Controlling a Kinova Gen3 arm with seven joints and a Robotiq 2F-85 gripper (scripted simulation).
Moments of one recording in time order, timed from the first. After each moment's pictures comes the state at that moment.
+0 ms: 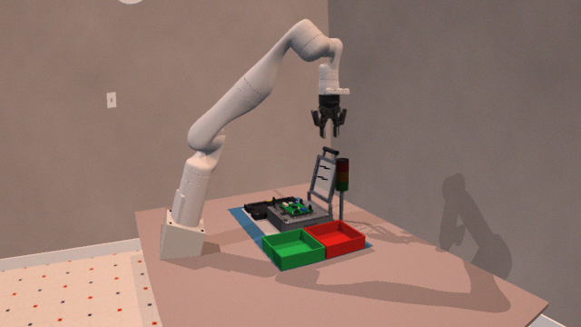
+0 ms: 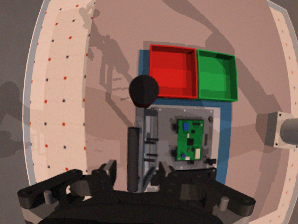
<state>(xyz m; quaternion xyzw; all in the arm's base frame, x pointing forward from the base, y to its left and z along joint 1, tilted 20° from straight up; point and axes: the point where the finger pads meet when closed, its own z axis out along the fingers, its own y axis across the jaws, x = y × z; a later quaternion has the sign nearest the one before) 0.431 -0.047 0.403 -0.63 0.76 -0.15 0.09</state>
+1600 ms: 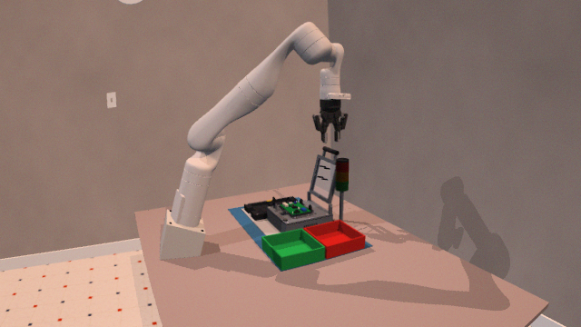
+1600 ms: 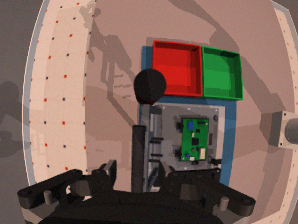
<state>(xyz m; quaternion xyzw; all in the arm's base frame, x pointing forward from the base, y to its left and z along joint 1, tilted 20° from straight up) 0.444 -0.046 0.388 -0.63 0.76 -0.15 0.09</state>
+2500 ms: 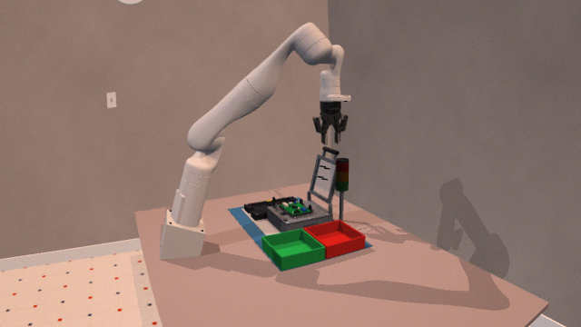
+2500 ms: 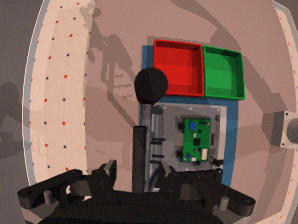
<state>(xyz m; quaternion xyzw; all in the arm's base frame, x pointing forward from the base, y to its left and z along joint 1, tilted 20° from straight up) 0.447 -0.047 0.383 -0.63 0.76 -0.15 0.09</state>
